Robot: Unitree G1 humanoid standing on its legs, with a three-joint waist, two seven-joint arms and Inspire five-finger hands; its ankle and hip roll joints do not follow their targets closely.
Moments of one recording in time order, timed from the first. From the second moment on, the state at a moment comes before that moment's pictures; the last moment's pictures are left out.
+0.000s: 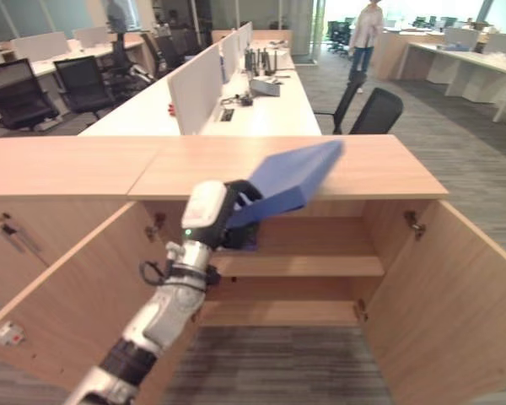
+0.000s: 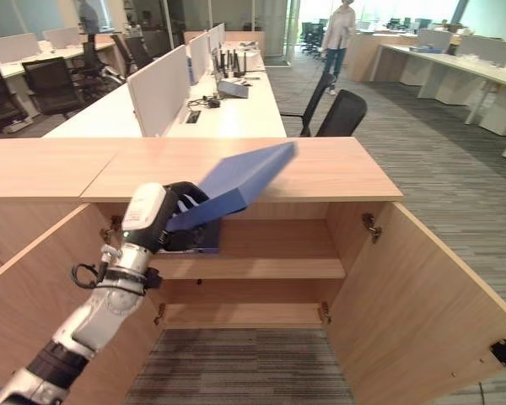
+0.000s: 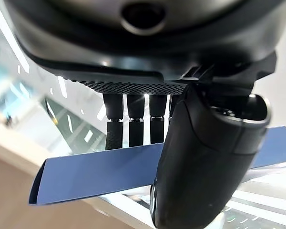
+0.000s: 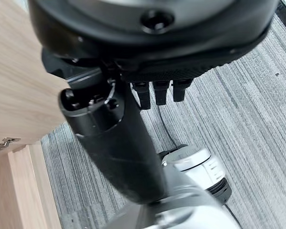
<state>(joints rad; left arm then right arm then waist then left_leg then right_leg) -0.16 0.52 -0.35 -0.10 0.39 -0.10 0.30 0.10 -0.19 0.01 1.38 0.40 0.03 -0.12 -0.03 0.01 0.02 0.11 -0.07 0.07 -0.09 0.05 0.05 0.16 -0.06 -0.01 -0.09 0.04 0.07</state>
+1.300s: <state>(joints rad) 0.38 0.65 -0.20 -0.08 0.26 -0.07 0.01 0.17 -0.44 0.25 0.39 -0.25 0.02 -0.17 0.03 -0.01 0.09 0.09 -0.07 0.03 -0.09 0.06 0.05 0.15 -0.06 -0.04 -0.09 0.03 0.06</state>
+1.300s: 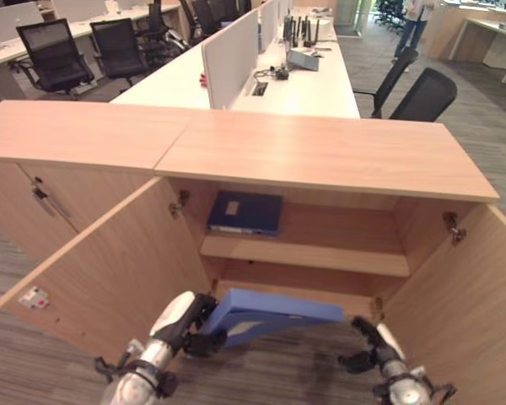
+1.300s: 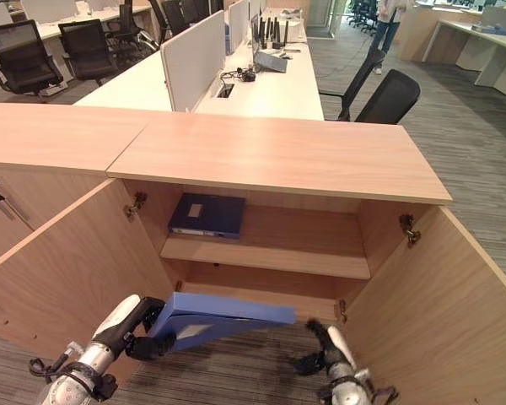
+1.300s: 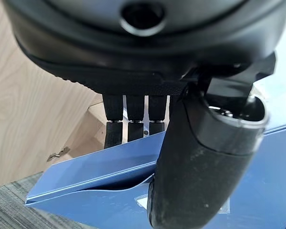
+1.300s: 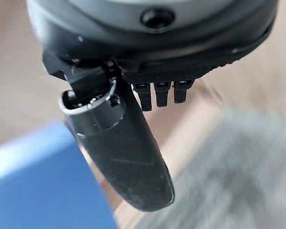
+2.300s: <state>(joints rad) 0.27 0.61 -0.19 -0.05 0.45 -0.07 0.08 0.09 -0.48 0.42 0.28 -0.43 0.01 -0.09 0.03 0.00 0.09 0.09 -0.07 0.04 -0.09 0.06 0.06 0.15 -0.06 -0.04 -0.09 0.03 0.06</state>
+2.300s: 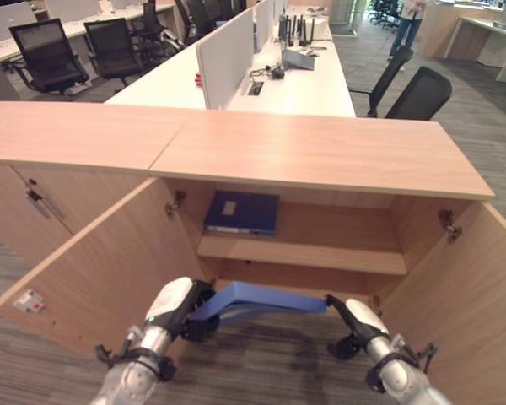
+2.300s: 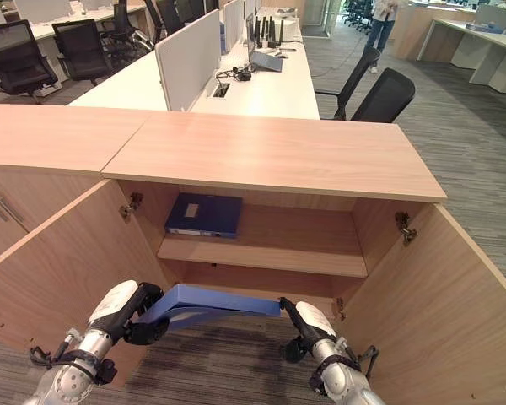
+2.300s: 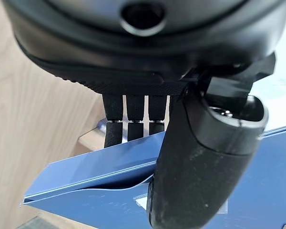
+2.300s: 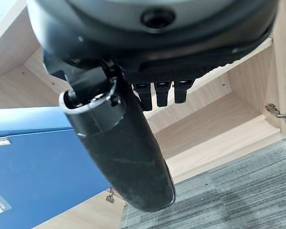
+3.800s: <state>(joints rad) 0.21 0.65 -0.30 -0.15 0.20 -0.04 -0.01 -0.02 -0.43 0.42 0.27 -0.41 0.05 -0.19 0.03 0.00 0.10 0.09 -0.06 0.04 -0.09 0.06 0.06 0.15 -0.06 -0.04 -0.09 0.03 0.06</state>
